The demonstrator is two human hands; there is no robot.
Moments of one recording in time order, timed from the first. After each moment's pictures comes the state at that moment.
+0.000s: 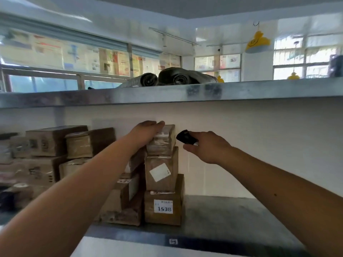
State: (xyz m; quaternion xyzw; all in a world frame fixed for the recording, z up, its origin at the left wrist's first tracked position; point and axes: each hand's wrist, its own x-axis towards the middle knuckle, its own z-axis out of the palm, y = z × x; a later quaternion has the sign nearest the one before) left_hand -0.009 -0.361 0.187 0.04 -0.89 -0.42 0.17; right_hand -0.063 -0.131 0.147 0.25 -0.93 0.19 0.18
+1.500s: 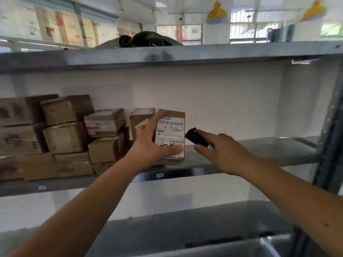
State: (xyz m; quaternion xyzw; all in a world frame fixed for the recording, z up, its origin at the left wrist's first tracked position) left_hand 0.117 -0.314 0.058 -0.21 -0.84 -0.47 0.17; right_hand 0.138 -0.055 0.052 0.15 -0.95 0.22 0.16
